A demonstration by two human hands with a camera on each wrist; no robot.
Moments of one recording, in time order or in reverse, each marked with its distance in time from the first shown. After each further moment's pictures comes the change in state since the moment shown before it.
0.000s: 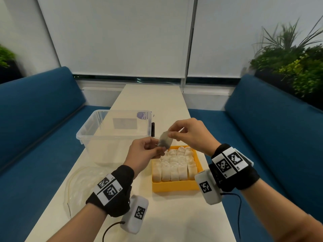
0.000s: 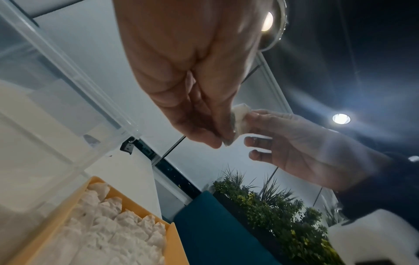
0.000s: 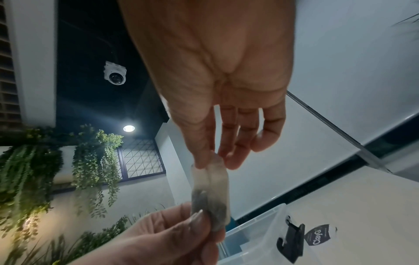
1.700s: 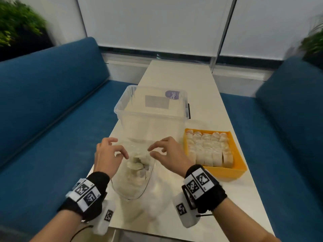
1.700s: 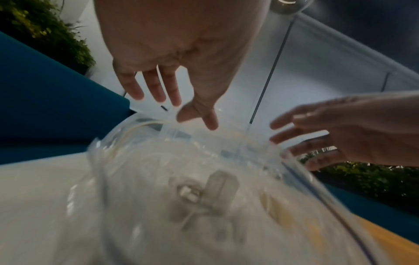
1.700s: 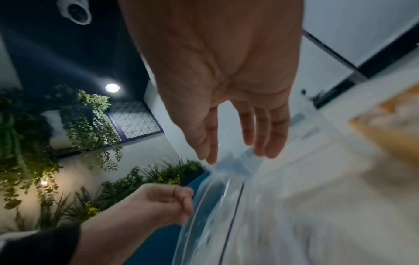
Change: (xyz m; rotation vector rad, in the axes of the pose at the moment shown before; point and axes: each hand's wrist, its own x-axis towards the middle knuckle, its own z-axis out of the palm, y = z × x) left_hand -0.069 -0.082 -0.181 0.862 0.427 -0.120; right_hand -0.002 -0.050 0.191 0.081 -0.314 0.155
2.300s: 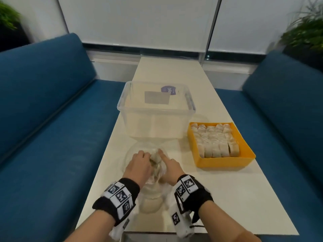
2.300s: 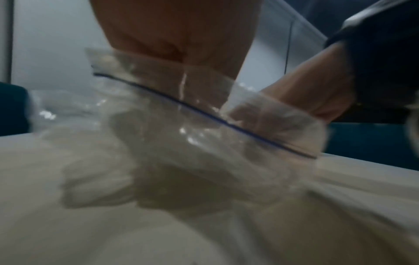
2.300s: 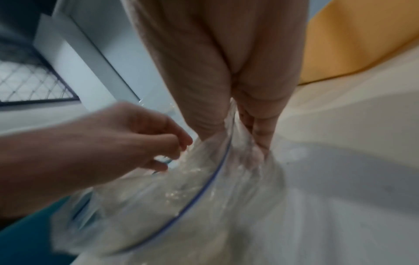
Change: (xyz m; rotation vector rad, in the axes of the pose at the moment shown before) left_hand -0.002 -0.015 0.059 0.319 -0.281 0.442; right_hand 0.019 0.036 0.096 -0.057 -0.146 0.394
